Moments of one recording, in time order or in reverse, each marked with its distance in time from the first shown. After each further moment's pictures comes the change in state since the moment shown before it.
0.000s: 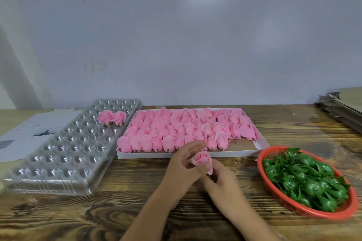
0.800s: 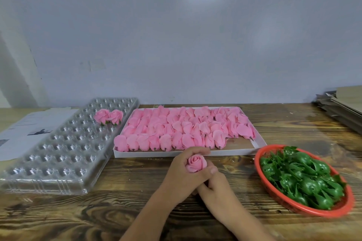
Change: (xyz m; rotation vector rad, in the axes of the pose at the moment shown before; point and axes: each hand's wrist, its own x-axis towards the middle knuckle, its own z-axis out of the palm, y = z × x) left_hand -0.004 0.001 0.007 0.136 -0.021 0.021; right_hand -0.006 -0.006 0.007 0.032 -0.135 -0.031
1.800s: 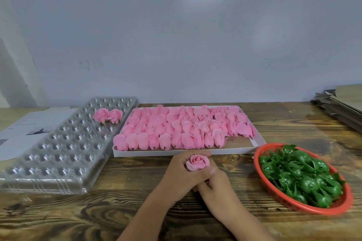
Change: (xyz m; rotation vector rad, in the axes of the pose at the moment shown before) left_hand 0.000 -0.002 -0.002 -0.045 -0.041 -0.025; right_hand -0.002 0.001 -0.001 -0.062 0.039 0.033
